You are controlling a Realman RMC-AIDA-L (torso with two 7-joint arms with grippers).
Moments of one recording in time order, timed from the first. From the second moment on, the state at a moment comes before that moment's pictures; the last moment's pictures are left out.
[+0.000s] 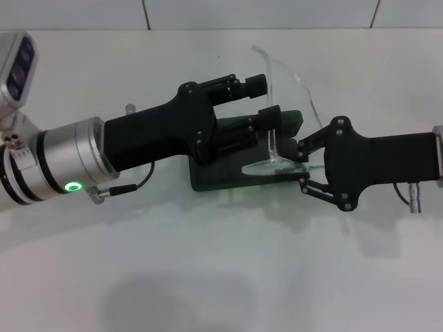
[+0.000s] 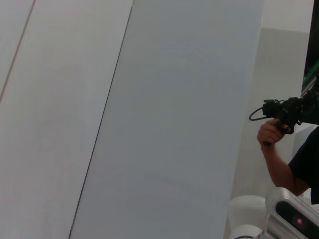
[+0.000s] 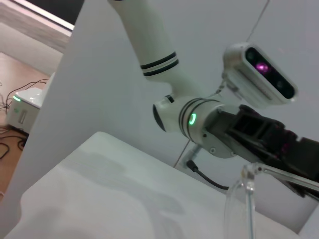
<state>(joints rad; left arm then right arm) -0.59 -2.05 1.29 0.32 1.12 1.68 -1.10 0.50 2.03 -1.22 -0.81 -1.59 -1.58 0.71</state>
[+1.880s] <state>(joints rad) -0.62 -2.02 1.15 0.38 1.29 1.71 -1.32 0.52 2.02 -1.26 -0.82 -1.53 -1.61 0.64</state>
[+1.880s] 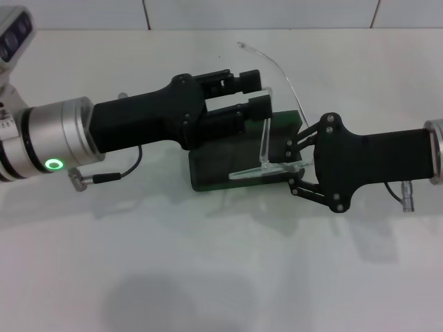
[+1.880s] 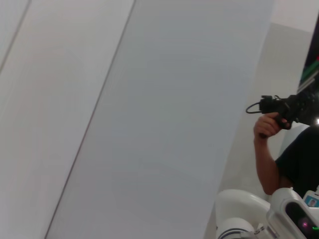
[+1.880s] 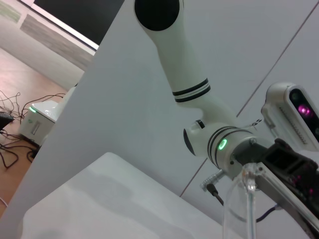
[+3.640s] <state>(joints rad) -0.61 -2.09 1.05 0.39 1.35 1.49 -1.15 0.65 2.03 -1.39 -0.67 -1.39 -1.81 0.67</state>
